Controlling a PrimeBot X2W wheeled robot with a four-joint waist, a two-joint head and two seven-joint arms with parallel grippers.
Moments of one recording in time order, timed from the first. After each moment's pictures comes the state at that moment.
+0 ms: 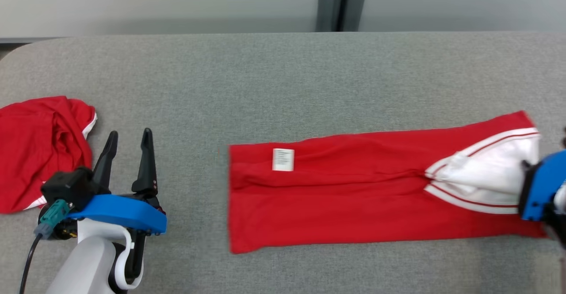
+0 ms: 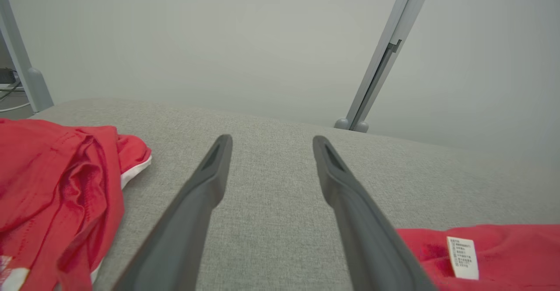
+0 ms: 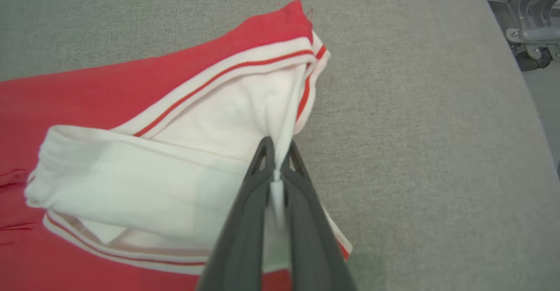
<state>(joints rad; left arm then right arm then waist) -0.31 0.34 -0.34 0.33 -0.65 0.05 -0.24 -0.38 -0.19 -0.29 0.32 0.10 0.13 0.65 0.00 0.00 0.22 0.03</state>
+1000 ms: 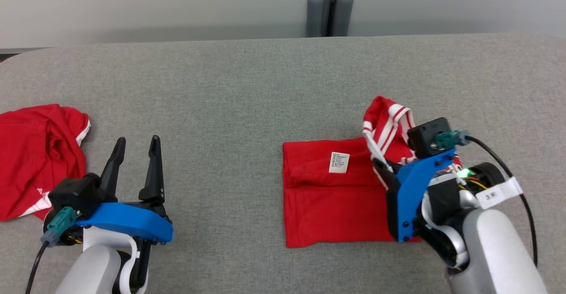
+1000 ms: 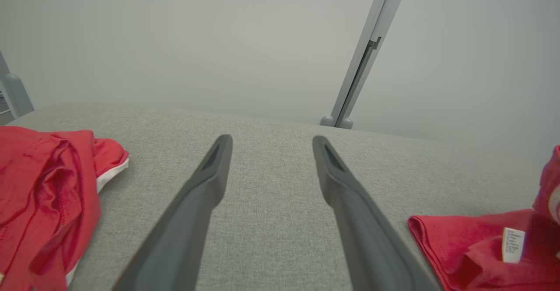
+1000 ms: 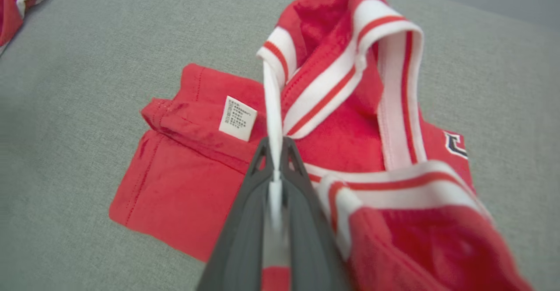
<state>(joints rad) -0.26 0.36 -0.37 0.25 -0.65 0.07 -0.22 -0.32 -0.05 0.12 0.01 0.16 0.13 0.75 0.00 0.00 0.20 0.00</state>
